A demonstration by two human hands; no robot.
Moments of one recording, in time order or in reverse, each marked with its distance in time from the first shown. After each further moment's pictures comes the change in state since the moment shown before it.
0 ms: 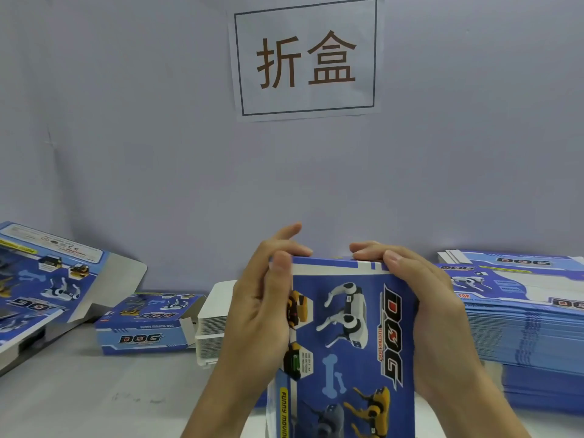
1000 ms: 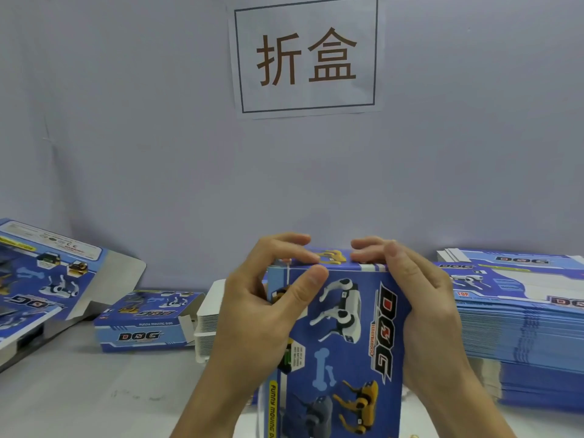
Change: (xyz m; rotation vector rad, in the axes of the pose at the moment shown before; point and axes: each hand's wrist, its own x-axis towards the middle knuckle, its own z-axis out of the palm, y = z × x) left_hand 0.002 0.002 -0.006 0.061 -0.031 0.108; right_hand -0.003 0.004 0.005 -0.035 0.035 -0.098
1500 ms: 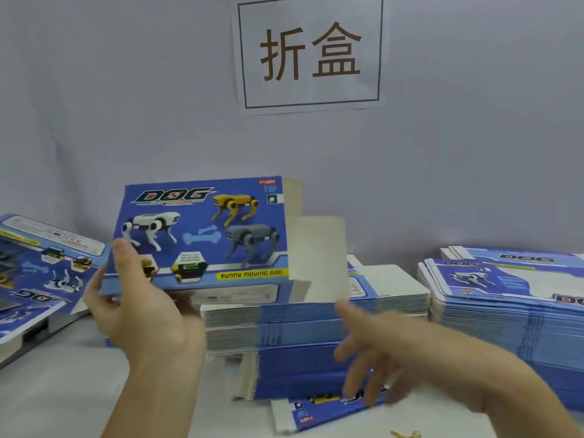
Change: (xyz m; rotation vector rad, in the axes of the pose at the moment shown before) left_hand 0.017 -0.010 -0.060 -0.466 1.071 -0.102; right_hand 0.002 -0.019 -0.008 -0.790 -0.549 0.889
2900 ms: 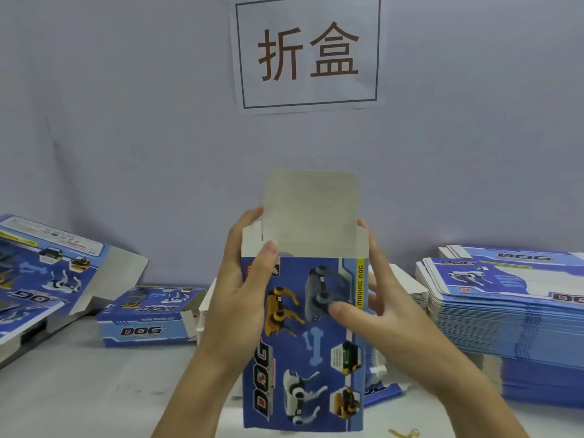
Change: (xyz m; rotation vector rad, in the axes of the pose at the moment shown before) left_hand -0.043 -0.016 0.007 0.519 -0.992 -0.070; right_hand 0.033 0.020 0.007 0.244 0.311 -0.717
